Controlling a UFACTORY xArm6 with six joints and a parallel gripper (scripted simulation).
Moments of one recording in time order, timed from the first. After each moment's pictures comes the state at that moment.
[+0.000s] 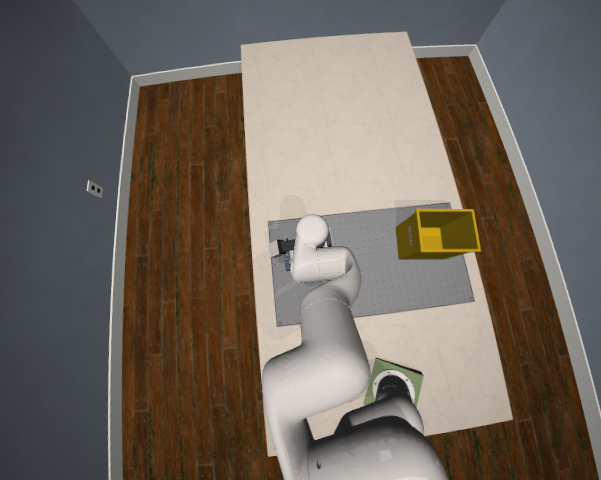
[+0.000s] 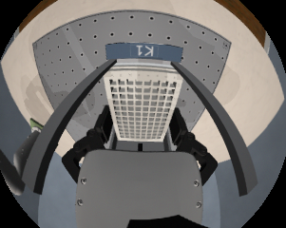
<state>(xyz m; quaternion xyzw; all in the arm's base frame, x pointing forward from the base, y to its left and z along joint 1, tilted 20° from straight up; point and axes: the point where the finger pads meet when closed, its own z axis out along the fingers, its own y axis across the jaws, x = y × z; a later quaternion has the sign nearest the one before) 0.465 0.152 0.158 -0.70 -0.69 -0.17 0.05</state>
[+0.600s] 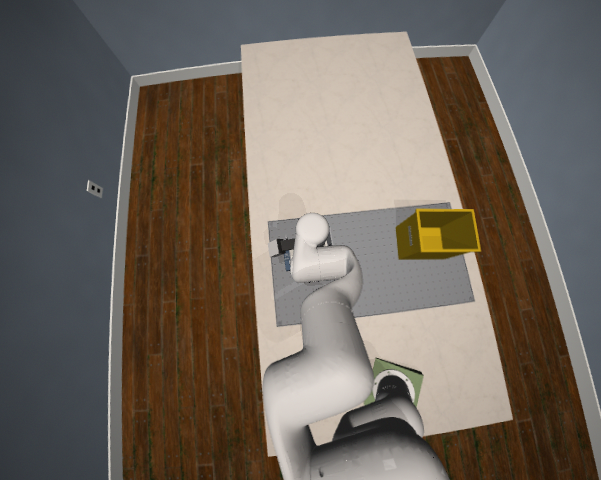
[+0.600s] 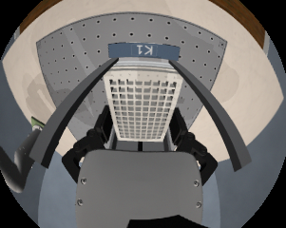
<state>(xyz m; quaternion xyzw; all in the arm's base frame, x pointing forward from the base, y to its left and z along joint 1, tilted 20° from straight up) 0.463 0.149 0.168 -0.70 -0.69 -0.17 0.05</state>
